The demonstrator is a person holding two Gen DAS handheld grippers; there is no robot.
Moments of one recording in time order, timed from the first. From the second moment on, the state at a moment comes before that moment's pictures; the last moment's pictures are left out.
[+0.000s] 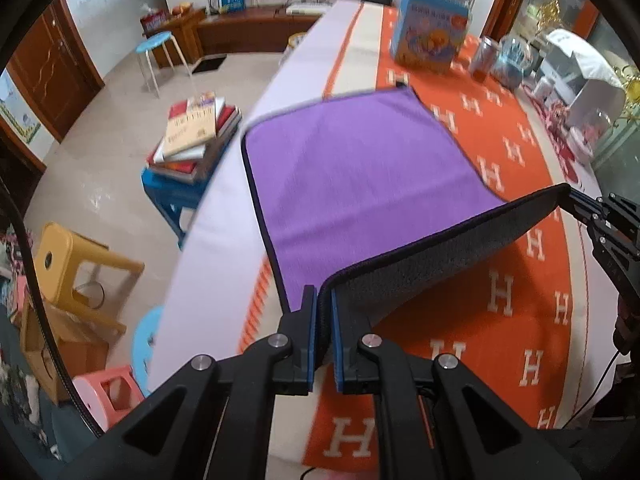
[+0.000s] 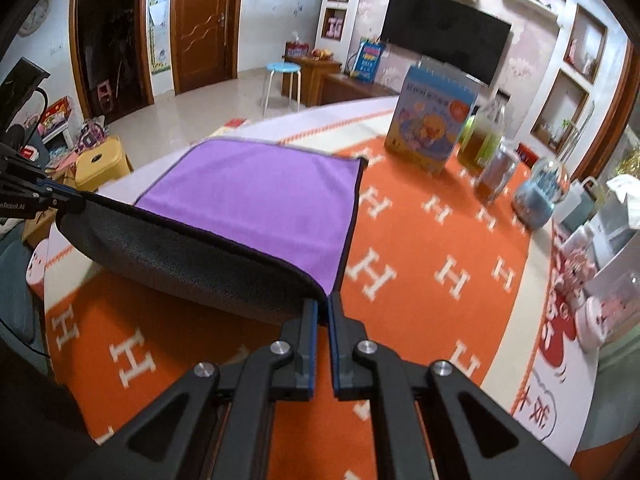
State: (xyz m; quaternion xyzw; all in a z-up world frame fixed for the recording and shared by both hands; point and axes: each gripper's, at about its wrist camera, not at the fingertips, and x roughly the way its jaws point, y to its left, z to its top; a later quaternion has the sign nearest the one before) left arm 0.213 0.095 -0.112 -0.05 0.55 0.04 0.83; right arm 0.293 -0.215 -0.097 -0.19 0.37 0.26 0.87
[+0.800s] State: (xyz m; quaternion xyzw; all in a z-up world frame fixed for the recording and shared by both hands) left arm 0.322 0.180 -0.098 -0.09 0.36 0.12 0.92; right arm 0.416 -0.146 -0.085 -0.13 0.22 0.18 0.95
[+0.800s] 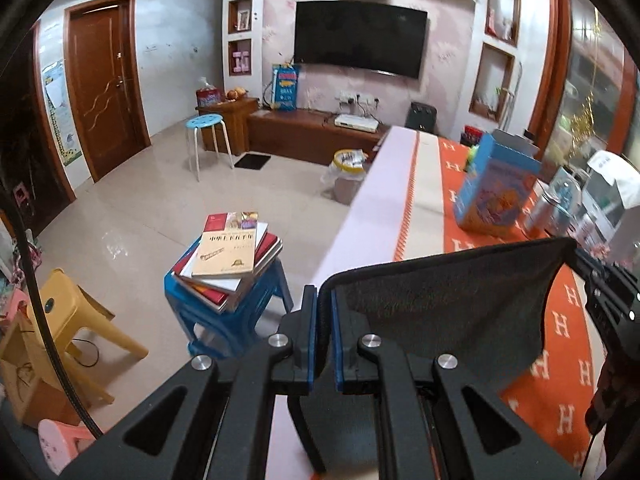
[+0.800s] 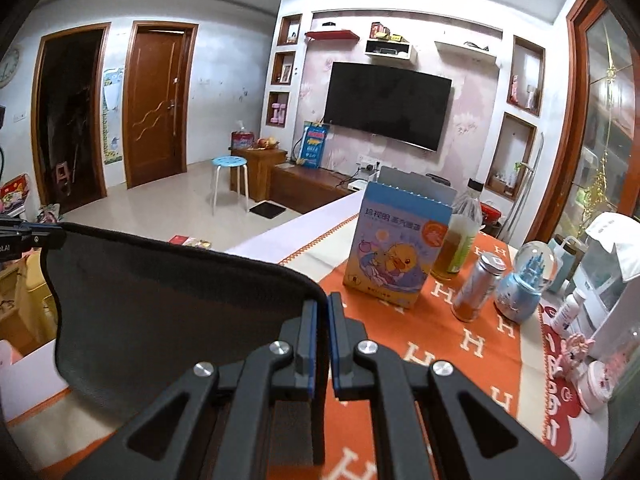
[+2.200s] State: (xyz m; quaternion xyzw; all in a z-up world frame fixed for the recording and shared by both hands) left arm 0.163 0.156 -0.129 -0.05 0.44 0.05 0.89; right arm 0.237 -0.156 -0.128 -0.14 0.32 0.05 0.94
